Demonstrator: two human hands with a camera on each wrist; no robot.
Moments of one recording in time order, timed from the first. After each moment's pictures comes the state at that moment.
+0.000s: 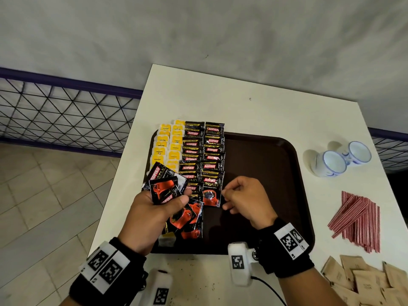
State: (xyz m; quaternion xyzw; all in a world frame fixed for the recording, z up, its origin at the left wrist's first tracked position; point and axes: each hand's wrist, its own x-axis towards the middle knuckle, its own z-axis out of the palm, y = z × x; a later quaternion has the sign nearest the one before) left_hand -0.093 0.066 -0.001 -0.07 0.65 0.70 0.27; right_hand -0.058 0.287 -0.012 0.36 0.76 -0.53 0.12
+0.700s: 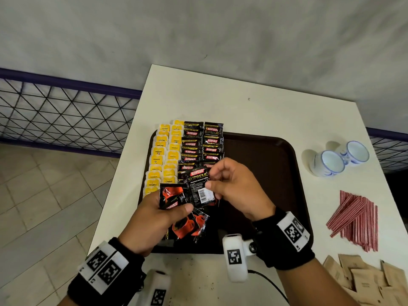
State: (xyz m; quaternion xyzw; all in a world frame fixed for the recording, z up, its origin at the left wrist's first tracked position) left_hand -0.092 0.065 0.002 -0.01 0.68 0.66 0.33; right_hand -0.076 0.271 0.023 0.18 0.75 -0.63 0.09
